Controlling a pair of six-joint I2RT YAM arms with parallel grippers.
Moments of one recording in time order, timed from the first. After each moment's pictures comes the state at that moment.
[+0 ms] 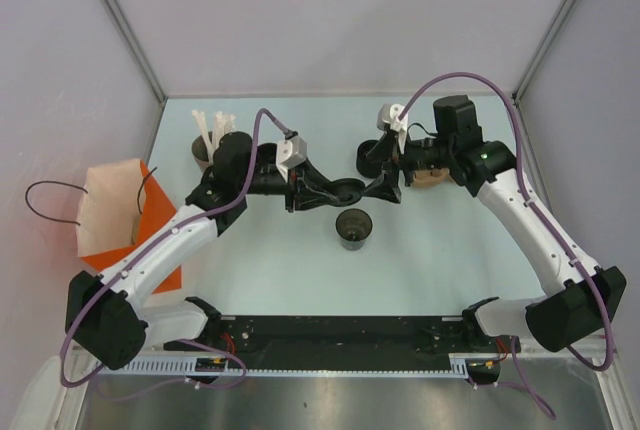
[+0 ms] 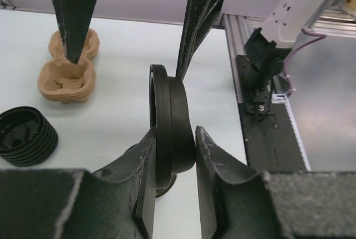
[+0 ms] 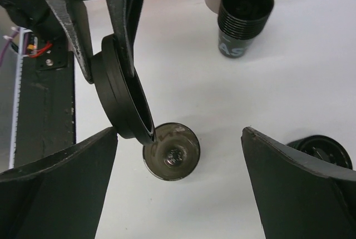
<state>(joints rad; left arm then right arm) -0.54 1.19 0.94 0.10 1.01 0.05 0.42 1.31 1.35 -0.61 -0.90 -0.48</state>
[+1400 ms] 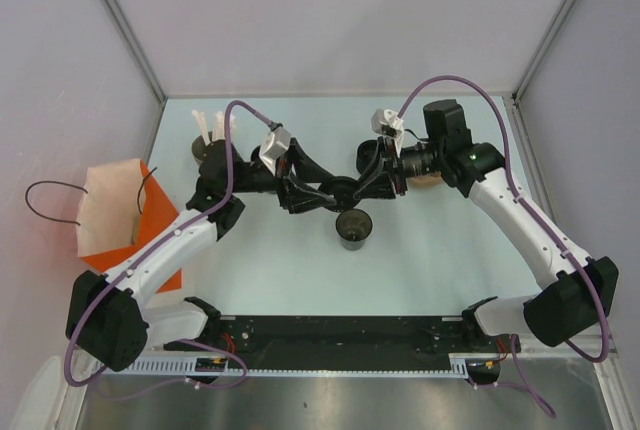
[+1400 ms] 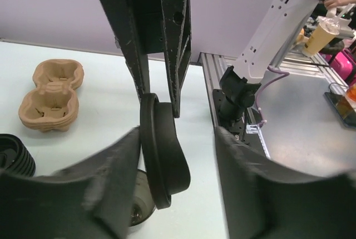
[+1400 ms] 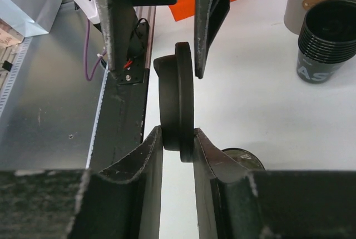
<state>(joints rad) -0.49 1.18 0.85 0.53 1.11 -0.34 0.43 1.34 1.31 -0.56 -1.16 -0.32</state>
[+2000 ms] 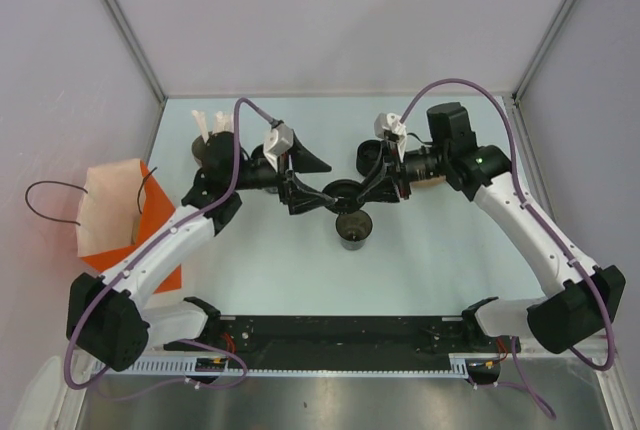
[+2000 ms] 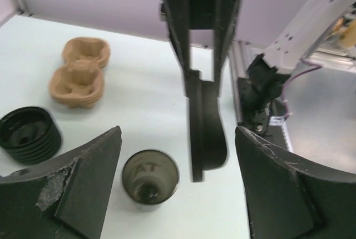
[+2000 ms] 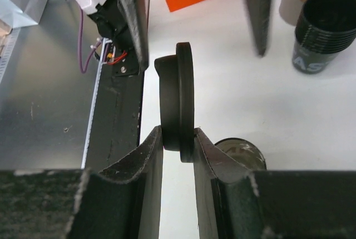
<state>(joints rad) -0.47 1.19 0.88 0.33 1.04 -0.19 0.44 1.30 1.31 -0.62 -1.13 -0.36</state>
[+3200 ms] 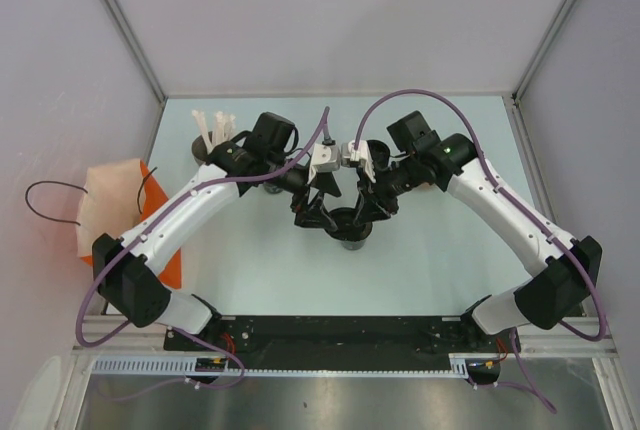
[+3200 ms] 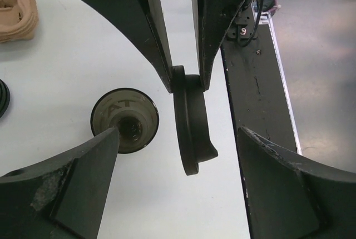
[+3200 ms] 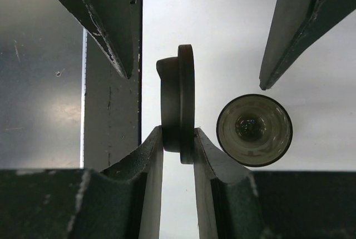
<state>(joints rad) -0.61 1.44 1.37 -0.78 0.98 0.57 0.61 1.45 1.46 -1.02 -0.86 -0.60</state>
